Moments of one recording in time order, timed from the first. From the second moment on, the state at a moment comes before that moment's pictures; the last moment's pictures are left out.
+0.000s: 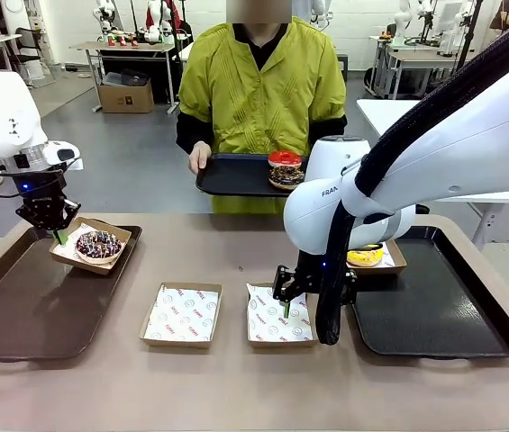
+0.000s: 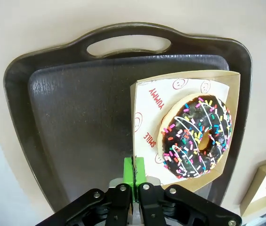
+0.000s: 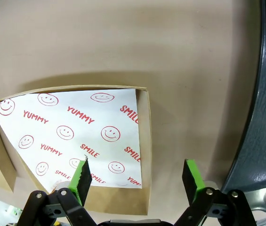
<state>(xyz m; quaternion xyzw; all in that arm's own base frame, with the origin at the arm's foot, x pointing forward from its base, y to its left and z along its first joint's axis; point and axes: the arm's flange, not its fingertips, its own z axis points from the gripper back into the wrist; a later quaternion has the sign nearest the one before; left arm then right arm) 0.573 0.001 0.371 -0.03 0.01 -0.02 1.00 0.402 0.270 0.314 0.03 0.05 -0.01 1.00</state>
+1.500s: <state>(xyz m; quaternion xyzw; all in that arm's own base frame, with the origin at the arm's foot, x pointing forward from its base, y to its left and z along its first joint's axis) 0.570 -0.003 0.371 -0.04 0.02 0.00 1.00 0.405 0.269 0.311 0.03 0.05 -0.01 1.00</state>
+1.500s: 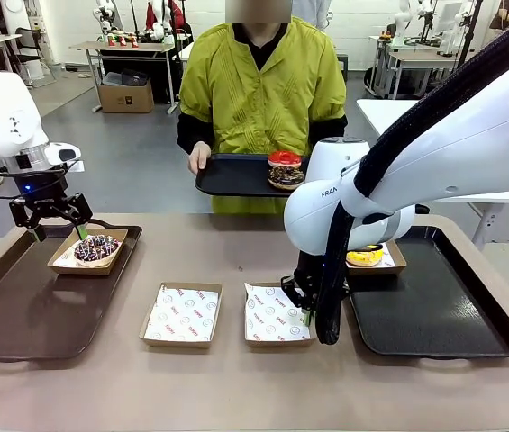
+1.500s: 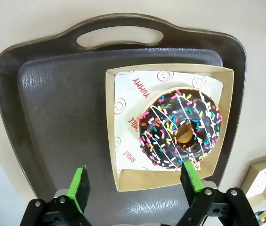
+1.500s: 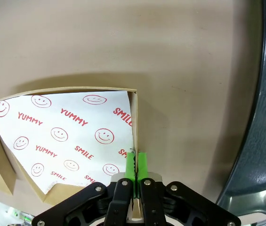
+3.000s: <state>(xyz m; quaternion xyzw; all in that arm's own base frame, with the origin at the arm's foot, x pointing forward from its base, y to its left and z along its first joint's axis) 0.368 0.225 0.420 -0.63 -0.07 -0.05 0.77 0.503 0.270 0.496 0.03 0.04 0.00 1.00</state>
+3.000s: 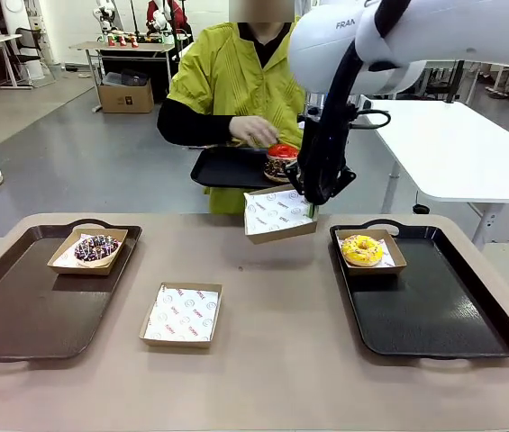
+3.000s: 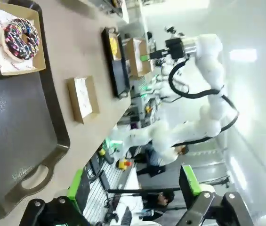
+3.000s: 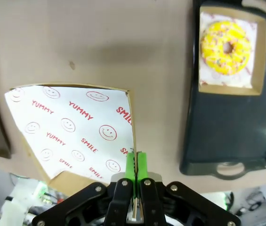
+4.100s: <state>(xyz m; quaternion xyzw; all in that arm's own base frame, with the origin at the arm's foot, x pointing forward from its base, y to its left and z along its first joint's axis) 0.366 0.258 0.412 -0.65 -0.10 0.03 0.75 0.554 0.267 0.481 0.03 0.05 0.01 1.00</state>
